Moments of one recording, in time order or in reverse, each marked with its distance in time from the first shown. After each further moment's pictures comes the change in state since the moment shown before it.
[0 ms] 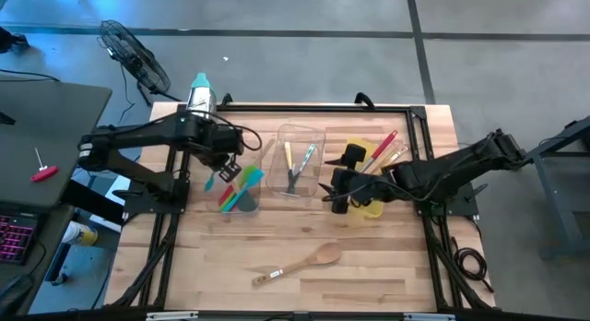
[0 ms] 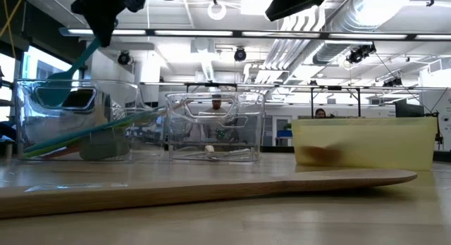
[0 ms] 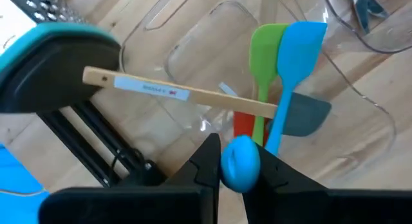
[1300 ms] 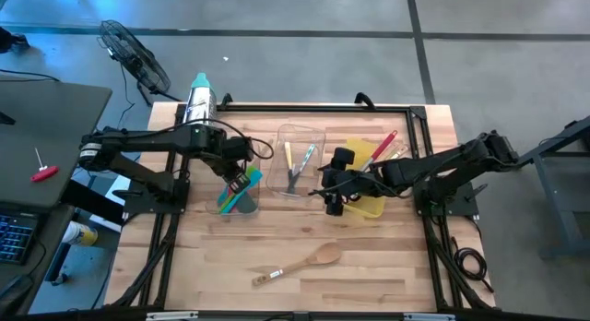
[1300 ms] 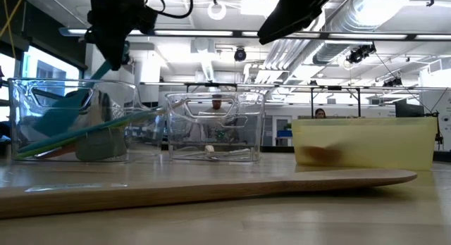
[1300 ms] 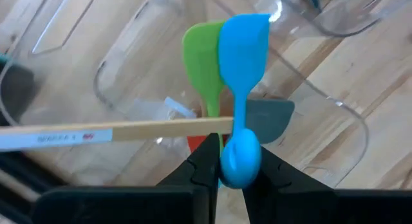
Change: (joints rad) left arm -0.001 0.004 -0.205 0.301 0.129 0.130; right arm -0.082 0.078 0.000 0.004 -0.207 0.044
